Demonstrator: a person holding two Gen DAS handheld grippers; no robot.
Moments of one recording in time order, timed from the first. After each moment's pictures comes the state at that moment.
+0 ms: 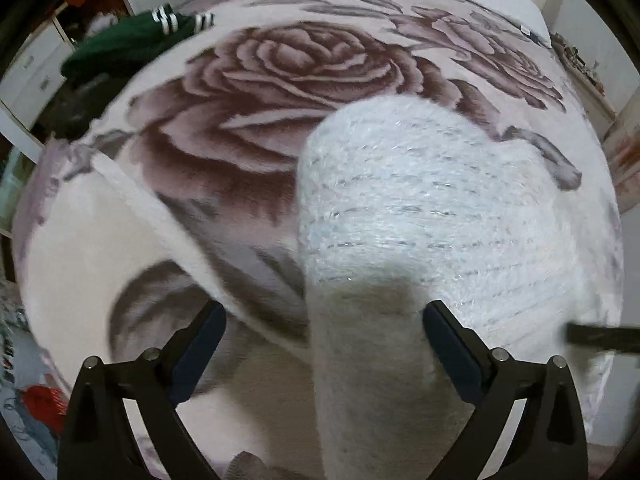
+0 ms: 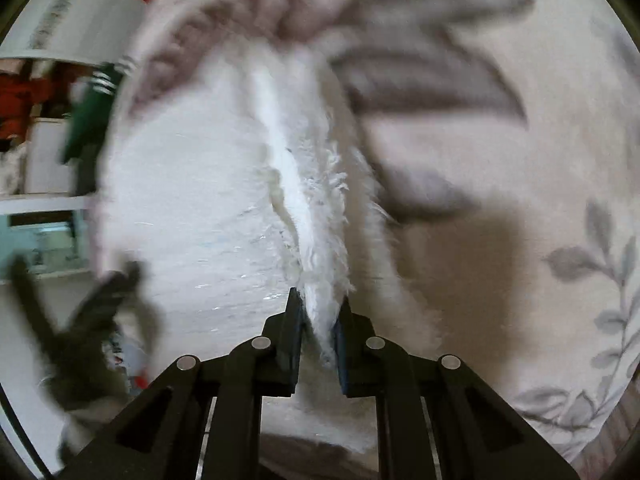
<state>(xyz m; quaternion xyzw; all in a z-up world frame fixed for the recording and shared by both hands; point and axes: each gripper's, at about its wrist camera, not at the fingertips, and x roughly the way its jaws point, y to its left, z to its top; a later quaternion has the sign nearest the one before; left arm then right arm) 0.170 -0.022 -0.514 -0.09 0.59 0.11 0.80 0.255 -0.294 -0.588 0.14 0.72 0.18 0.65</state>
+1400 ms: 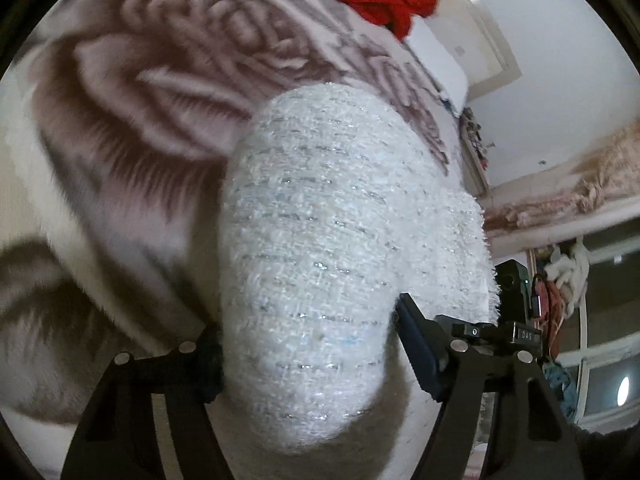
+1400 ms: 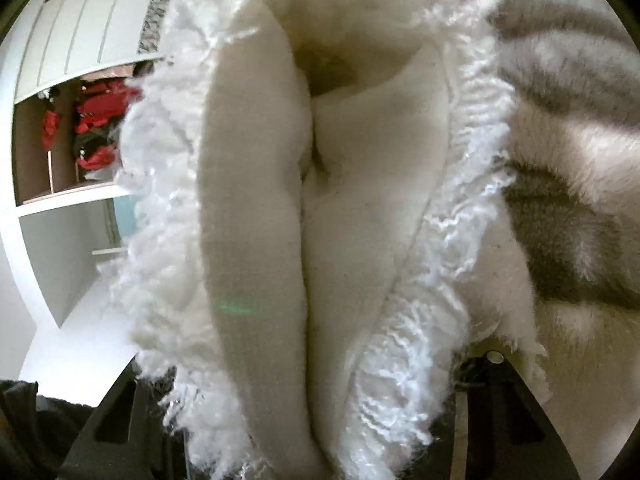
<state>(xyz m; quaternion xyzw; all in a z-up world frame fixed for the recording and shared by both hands) 0.178 0.038 -0.523 -0.36 0.51 -0.10 0.77 0.303 -0.276 -0.608 0.33 0.65 0.42 0.54</state>
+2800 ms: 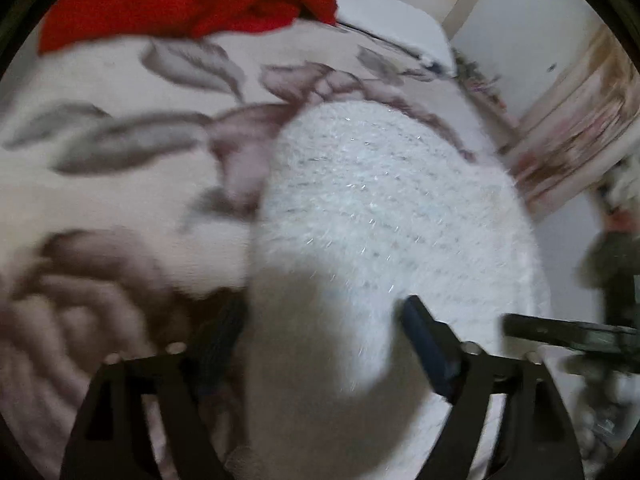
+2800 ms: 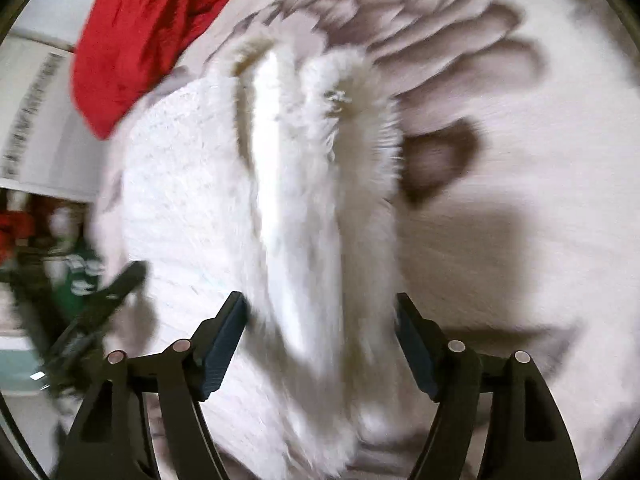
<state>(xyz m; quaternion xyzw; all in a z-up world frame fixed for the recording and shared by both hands) 0.535 -0.023 -0.531 -0.10 0.53 -0.13 0.83 0.597 -0.350 -0.525 0.20 0.62 0.07 0.75</state>
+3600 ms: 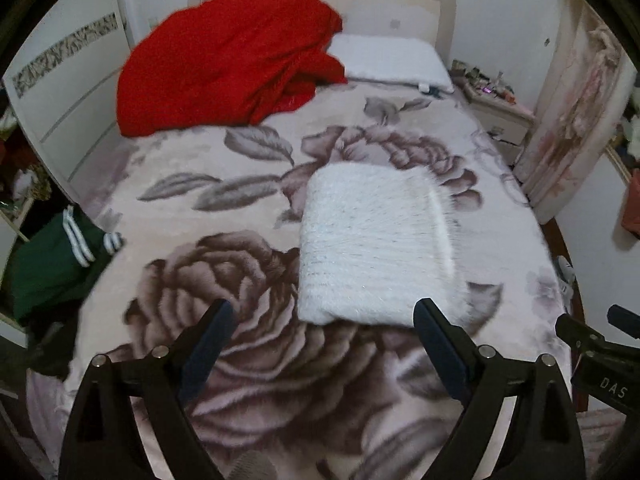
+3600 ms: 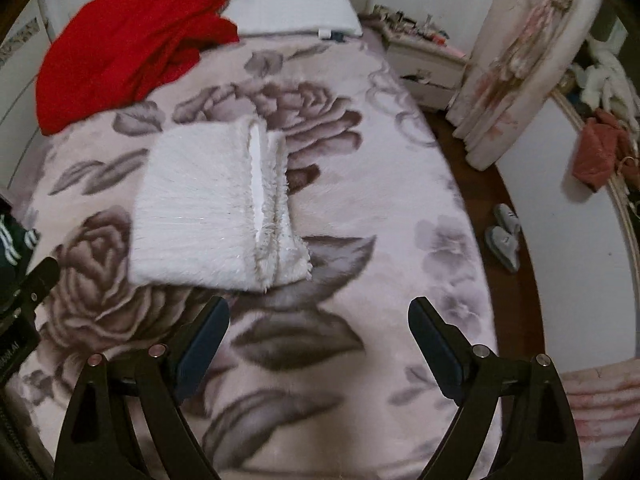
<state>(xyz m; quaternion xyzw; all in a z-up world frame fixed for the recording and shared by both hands) 0.362 -0.052 -0.327 0.02 0.47 -0.04 0.88 0.322 -0.284 -0.303 0.03 0.54 -0.13 0.83</state>
